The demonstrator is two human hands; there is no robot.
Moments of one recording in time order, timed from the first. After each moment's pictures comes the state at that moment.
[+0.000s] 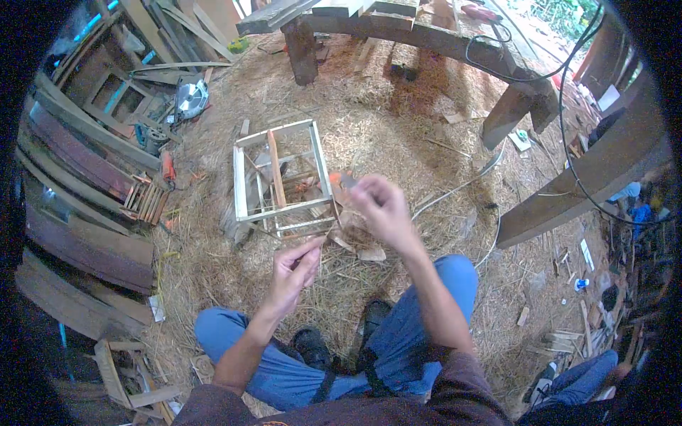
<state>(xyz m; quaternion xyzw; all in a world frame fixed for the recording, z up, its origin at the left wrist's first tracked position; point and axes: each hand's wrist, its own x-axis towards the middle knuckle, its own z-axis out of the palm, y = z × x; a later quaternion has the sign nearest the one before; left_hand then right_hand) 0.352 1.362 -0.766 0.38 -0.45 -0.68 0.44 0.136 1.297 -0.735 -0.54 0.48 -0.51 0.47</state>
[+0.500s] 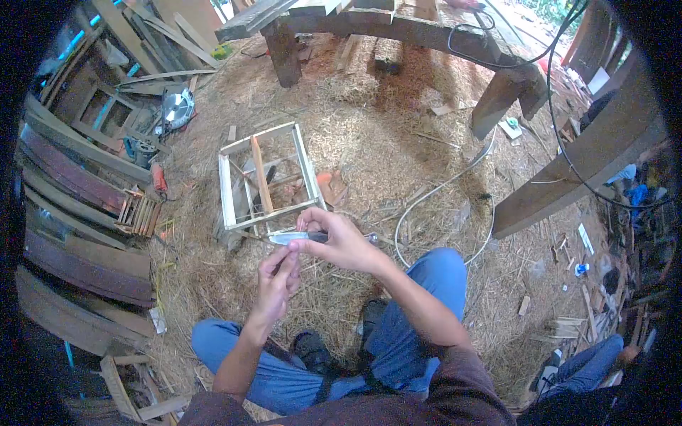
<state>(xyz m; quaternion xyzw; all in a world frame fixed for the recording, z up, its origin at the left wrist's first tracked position) 0.356 1.362 -0.762 0.43 -0.38 -0.68 0.45 0.168 1.309 -0.743 -0.63 0.35 -0.39 0.58</state>
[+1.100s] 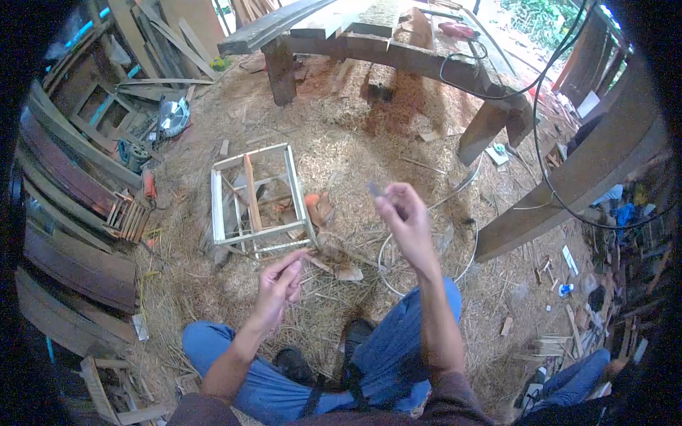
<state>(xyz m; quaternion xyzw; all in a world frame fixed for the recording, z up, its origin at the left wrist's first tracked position) 0.334 1.348 -0.760 0.40 -0.40 -0.70 0.43 0.070 1.302 -0.711 -0.51 0.52 -0.54 0.41</state>
